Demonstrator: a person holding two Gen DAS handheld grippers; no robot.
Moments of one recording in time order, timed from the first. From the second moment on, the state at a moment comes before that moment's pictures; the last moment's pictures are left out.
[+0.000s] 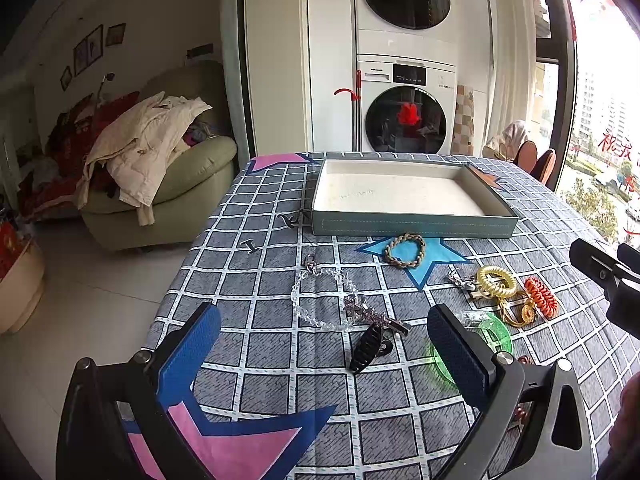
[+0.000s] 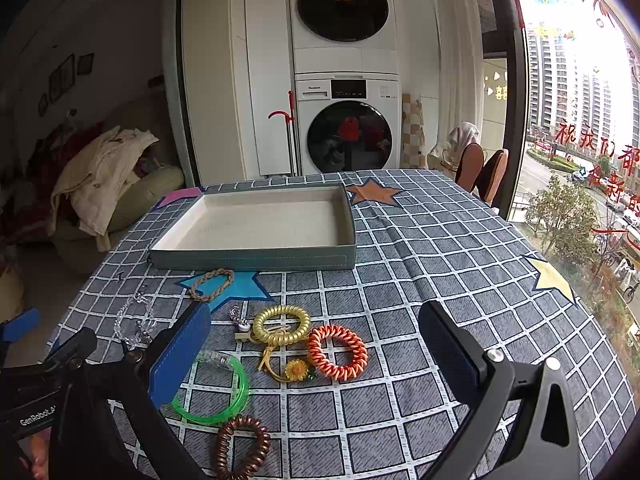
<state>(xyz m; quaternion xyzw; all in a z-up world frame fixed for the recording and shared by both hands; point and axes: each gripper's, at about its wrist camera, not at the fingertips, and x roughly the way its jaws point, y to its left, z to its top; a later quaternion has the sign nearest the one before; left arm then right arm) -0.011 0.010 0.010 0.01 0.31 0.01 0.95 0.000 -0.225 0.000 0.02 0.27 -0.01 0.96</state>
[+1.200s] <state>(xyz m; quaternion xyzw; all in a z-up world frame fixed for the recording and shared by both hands) -0.009 0.006 0.008 0.01 0.31 0.01 0.95 0.002 -0.226 -0.001 0.02 0.27 -0.01 0.96</state>
